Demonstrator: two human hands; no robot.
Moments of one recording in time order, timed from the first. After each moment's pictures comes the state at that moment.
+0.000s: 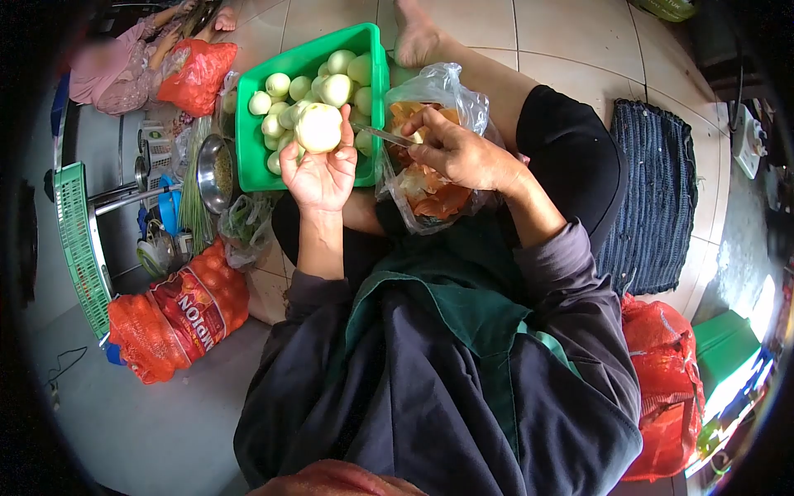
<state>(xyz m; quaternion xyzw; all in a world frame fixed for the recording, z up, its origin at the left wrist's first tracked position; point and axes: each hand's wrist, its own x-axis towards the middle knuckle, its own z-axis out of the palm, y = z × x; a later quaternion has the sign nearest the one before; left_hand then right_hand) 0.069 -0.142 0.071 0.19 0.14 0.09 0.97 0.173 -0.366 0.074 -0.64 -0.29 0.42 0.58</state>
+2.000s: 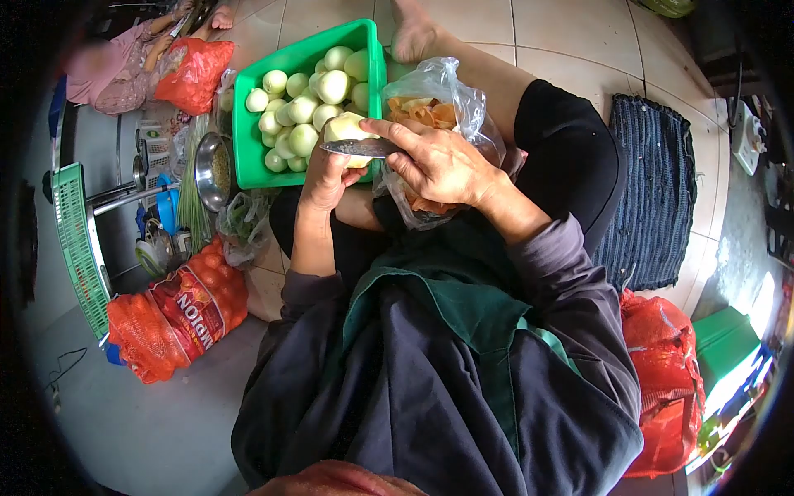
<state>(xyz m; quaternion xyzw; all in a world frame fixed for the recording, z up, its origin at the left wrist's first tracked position) 0.064 -0.148 0.079 0.65 0.15 -0.05 0.75 0.153 -0.349 0.072 -0.68 -0.47 0.15 0.55</state>
